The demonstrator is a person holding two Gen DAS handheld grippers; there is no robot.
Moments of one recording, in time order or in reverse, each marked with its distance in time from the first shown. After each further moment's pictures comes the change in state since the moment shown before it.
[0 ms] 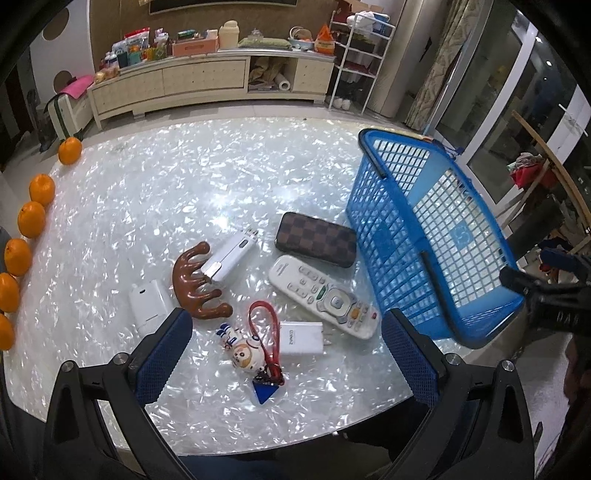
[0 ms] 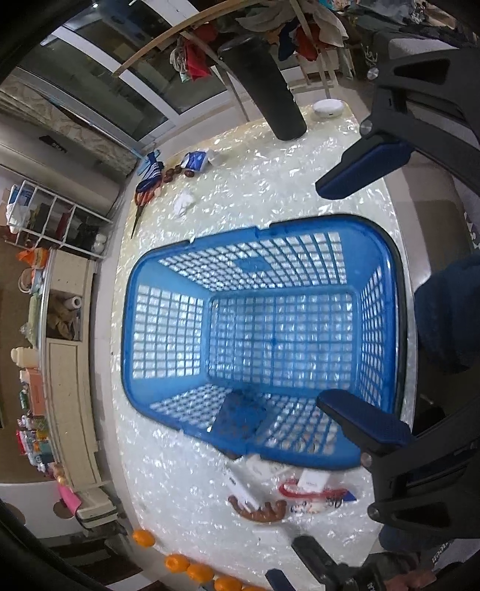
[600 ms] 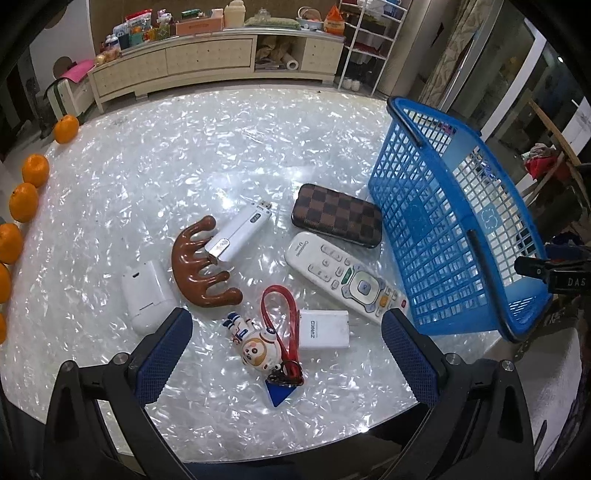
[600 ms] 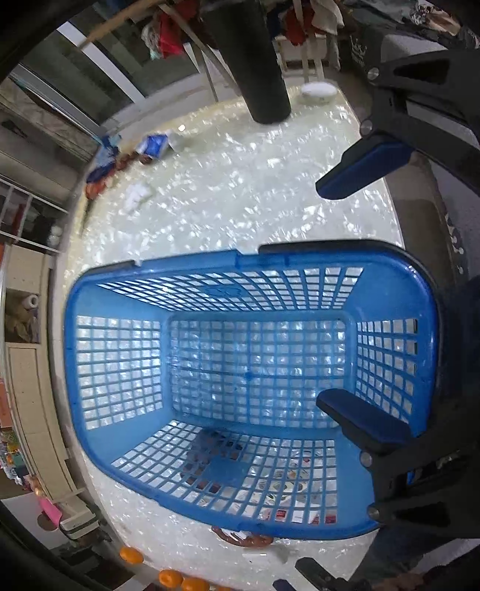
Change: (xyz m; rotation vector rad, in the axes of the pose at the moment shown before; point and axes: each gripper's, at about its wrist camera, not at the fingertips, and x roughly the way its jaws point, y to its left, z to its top) left arm 0.039 0.014 -0.006 -0.008 0.078 0.018; right arm 0.060 -0.035 0.009 0.008 0.188 0.073
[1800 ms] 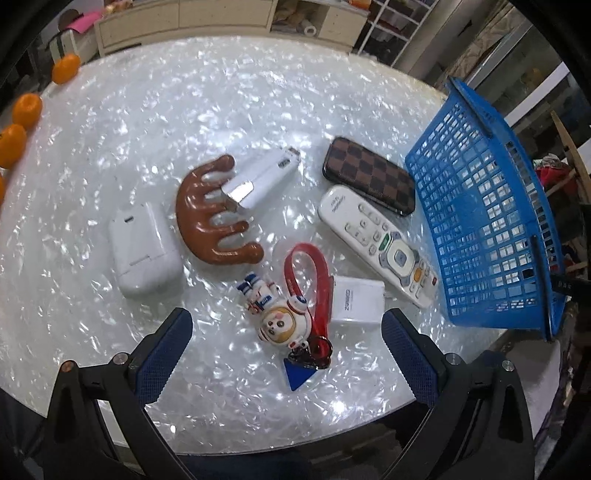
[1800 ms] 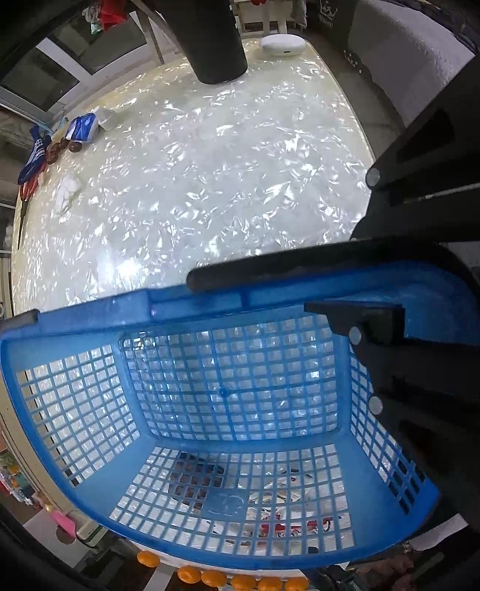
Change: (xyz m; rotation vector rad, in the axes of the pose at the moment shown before) left arm 0.042 0.038 -0.018 -0.109 0.157 -0.058; right arm 0.068 -0.069 0.001 0.096 0.134 0.160
